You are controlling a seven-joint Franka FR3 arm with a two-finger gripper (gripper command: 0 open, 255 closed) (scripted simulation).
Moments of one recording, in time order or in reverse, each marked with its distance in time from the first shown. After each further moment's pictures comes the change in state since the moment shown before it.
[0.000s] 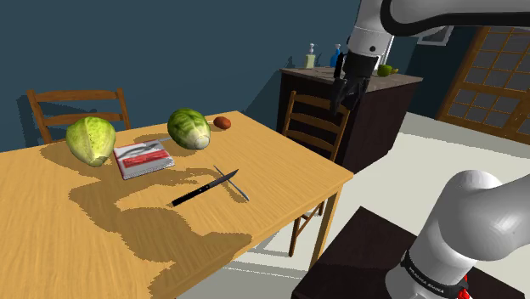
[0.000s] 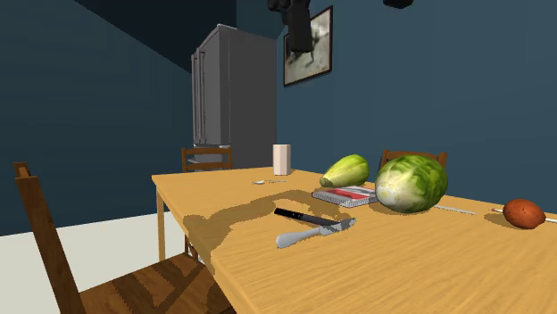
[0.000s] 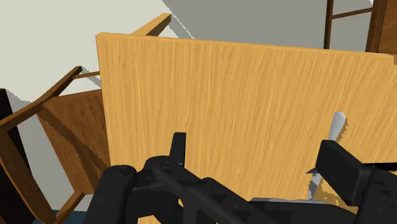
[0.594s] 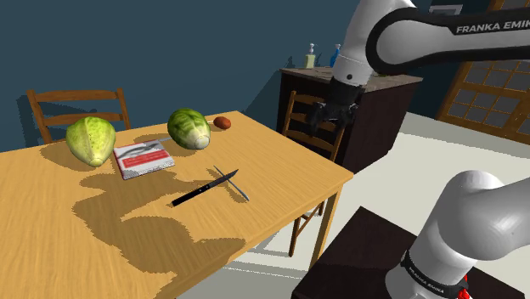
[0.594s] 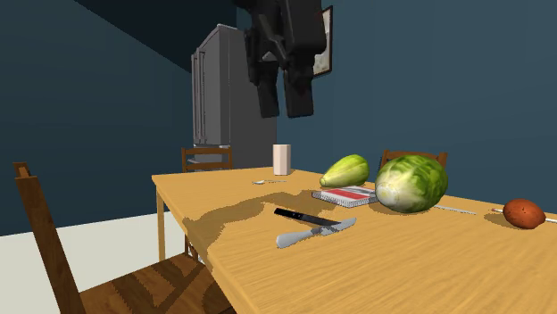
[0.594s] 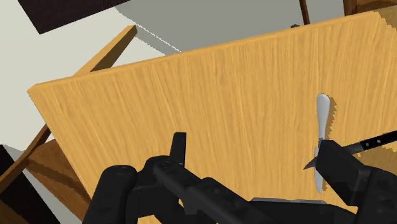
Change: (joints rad) arm -0.020 -0.042 0.157 -0.188 0.137 0.188 0.350
